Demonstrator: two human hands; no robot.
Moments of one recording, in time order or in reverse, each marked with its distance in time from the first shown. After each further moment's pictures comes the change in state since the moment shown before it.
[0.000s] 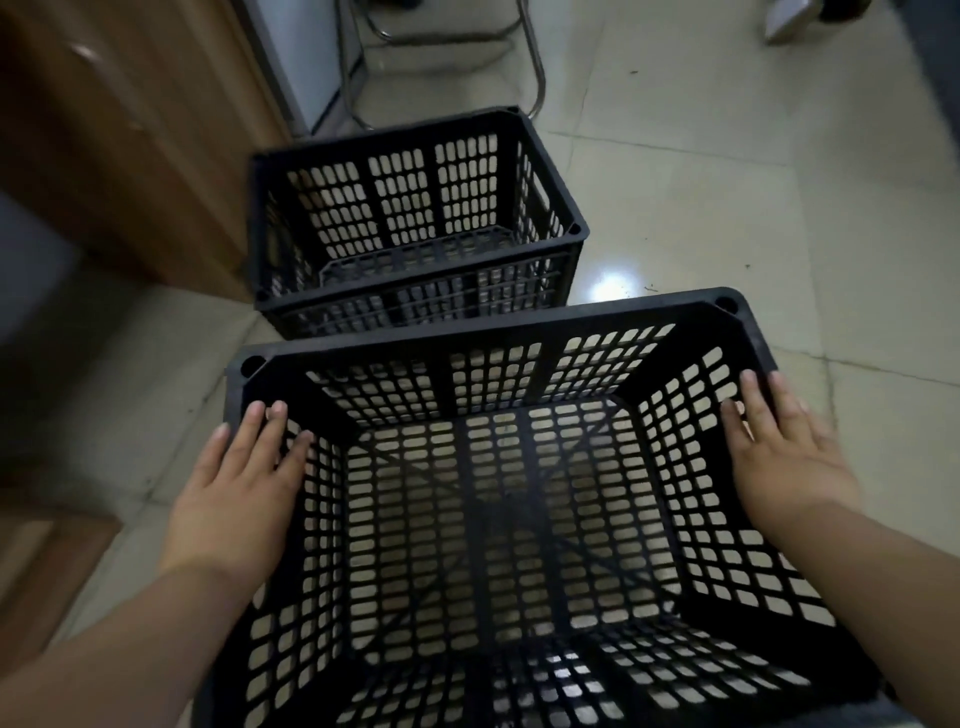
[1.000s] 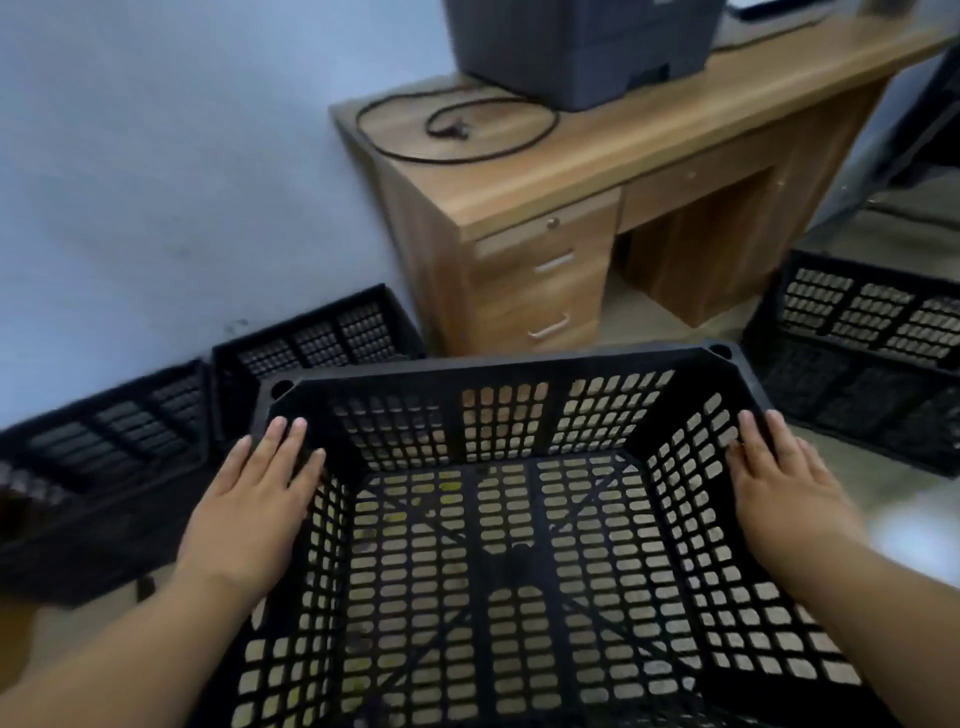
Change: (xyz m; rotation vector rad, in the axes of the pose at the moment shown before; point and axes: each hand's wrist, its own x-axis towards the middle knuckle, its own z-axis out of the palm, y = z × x) left_hand -0.734 -0.292 0.061 -0.102 -0.060 -0.680; right_hand -0.558 -0.291 -0.069 -0.227 0.436 -0.701
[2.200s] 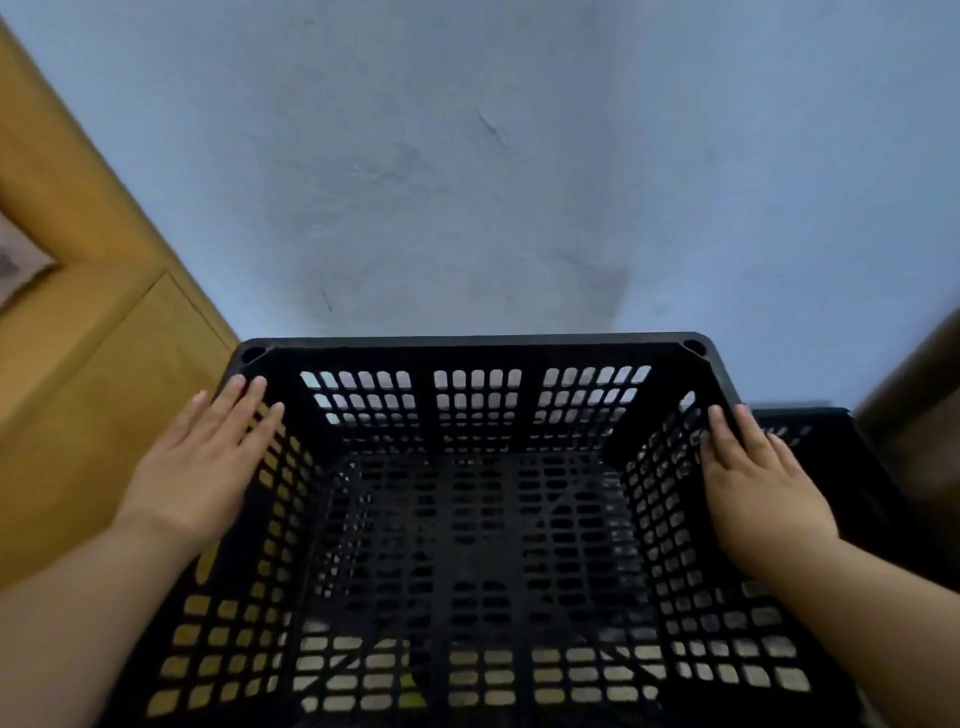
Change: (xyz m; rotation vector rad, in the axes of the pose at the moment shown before) left_hand 0.027 -0.686 0.286 0.114 -0.306 -0.517; right_hand 0.194 -0.750 -0.278 -0.147 0.204 -0.546
